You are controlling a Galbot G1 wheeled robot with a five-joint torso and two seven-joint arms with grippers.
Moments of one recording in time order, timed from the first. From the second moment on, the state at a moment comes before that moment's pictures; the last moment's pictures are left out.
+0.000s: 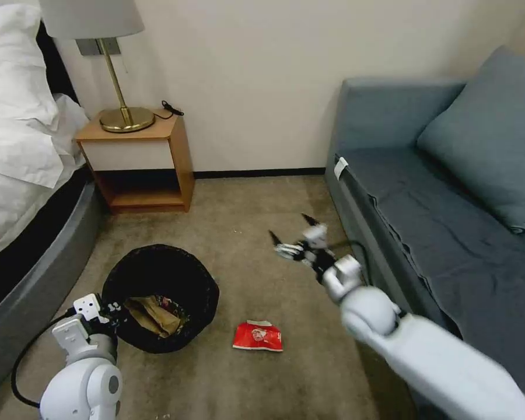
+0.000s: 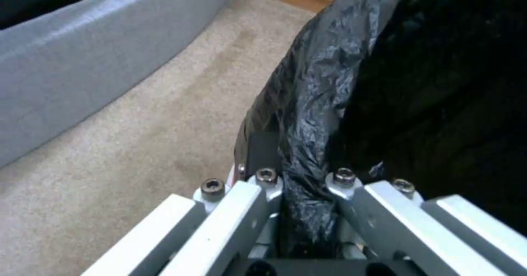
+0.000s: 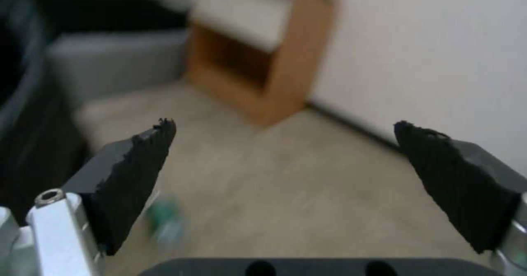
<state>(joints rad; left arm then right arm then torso) 1.49 -1.56 -0.81 -2.18 -0.37 0.62 -0.33 -0.53 0.87 -0.54 1.65 0.60 0.04 0.13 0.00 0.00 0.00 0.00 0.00</state>
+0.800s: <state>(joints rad) 1.50 -1.57 -0.82 -2.18 -0.36 0.61 -0.33 -0.14 1.04 -1.20 1.13 0.70 0.01 -0.43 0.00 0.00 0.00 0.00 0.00</state>
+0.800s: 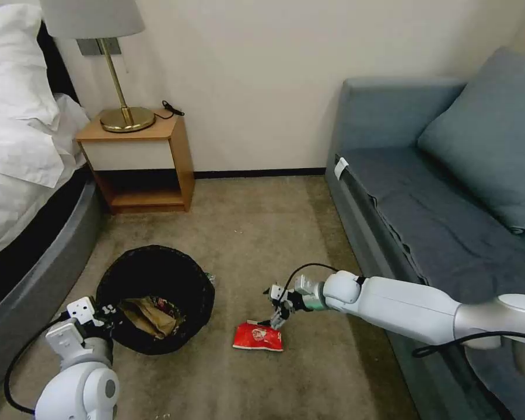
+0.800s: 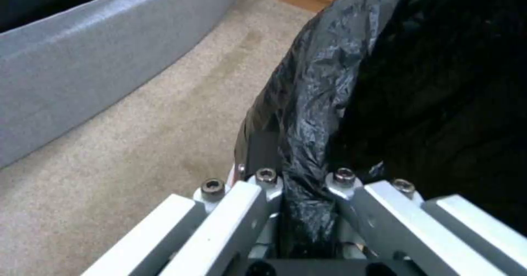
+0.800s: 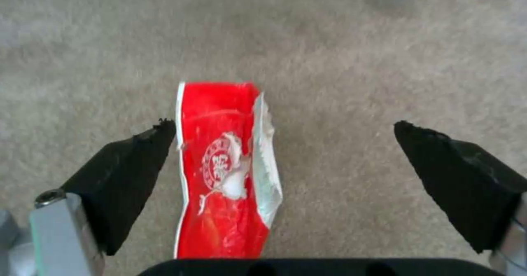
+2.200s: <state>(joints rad) 1.50 -1.57 -0.83 -2.16 -0.36 0.60 -0.33 -0.24 1.20 -1.22 0.83 0.64 0.13 -0.38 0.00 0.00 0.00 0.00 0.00</state>
